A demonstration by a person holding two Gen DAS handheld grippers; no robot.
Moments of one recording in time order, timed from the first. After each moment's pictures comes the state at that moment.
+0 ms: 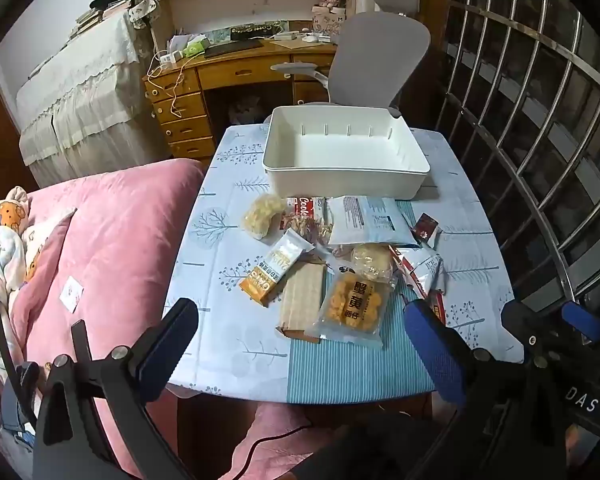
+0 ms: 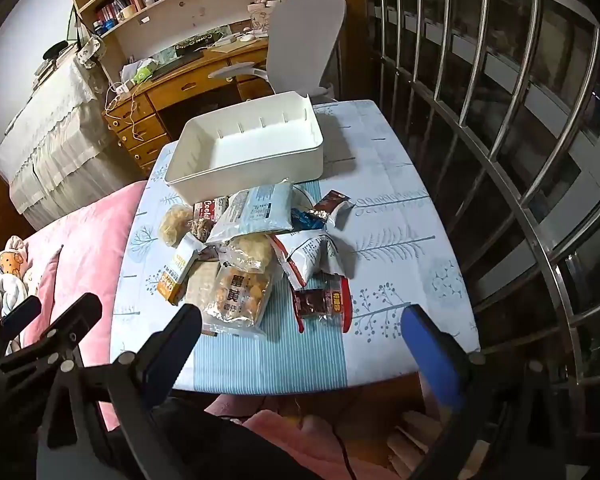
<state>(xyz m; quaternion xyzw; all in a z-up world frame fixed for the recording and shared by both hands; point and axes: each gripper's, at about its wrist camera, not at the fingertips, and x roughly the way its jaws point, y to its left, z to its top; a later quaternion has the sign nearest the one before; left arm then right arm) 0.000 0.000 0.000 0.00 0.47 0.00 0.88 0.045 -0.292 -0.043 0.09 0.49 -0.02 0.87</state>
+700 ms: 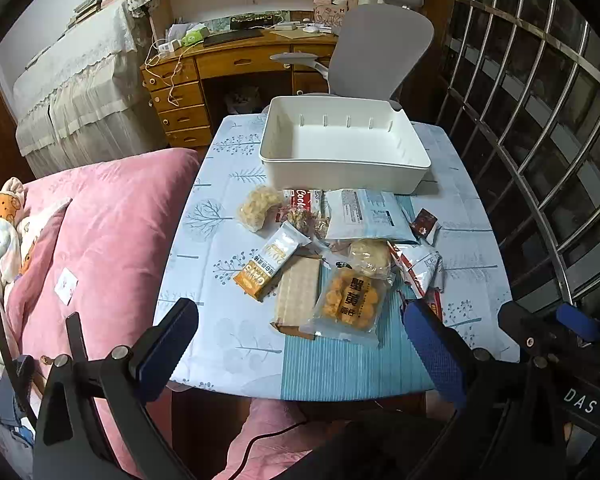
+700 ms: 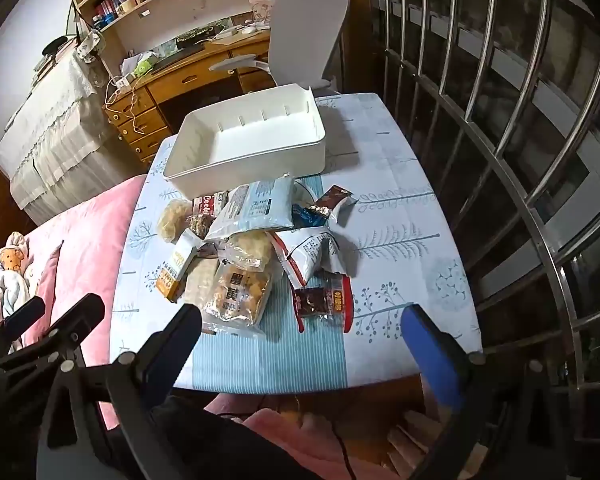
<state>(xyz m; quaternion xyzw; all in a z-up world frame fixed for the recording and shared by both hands) 0.009 0.004 -0.007 -0.01 0.48 0.00 0.88 0.053 -0.293 -0.049 0.09 0.50 -0.01 0.86</state>
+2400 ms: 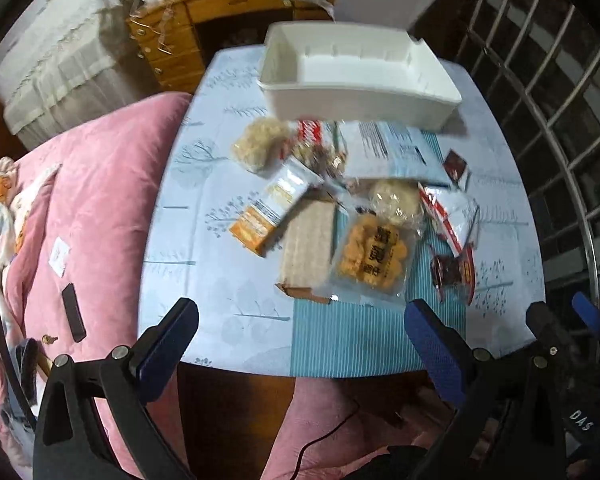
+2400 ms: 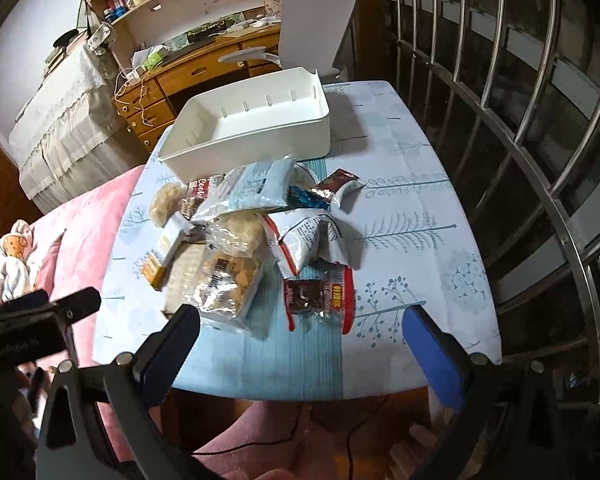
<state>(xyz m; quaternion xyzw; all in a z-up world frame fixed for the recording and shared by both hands) 0.047 0.005 -0.082 0.01 0.59 0.00 0.81 0.055 -0.307 -0.105 0.07 0.49 0.01 0.87</state>
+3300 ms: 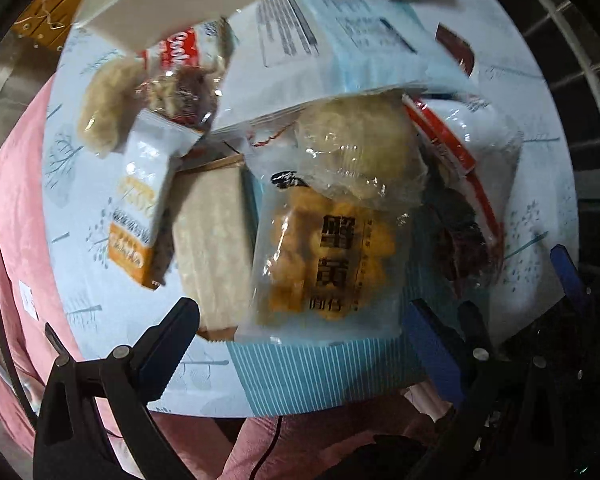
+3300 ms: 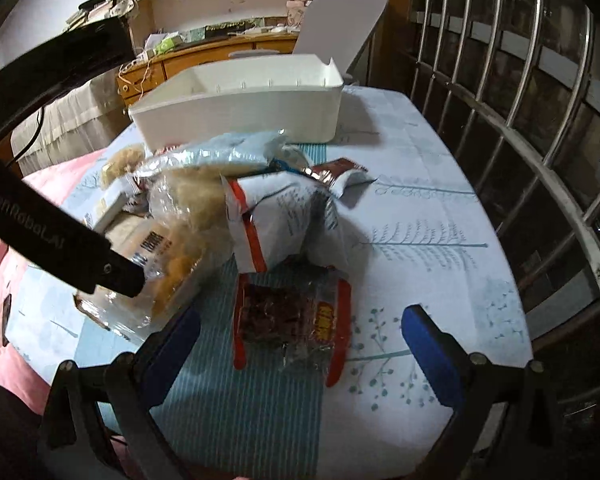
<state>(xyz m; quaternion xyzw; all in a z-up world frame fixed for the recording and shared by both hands) 0.143 -0.070 -0.213 0.09 0.73 -0.09 0.67 0.087 -0.290 -0.219 -0.01 0.45 0.01 0.89</state>
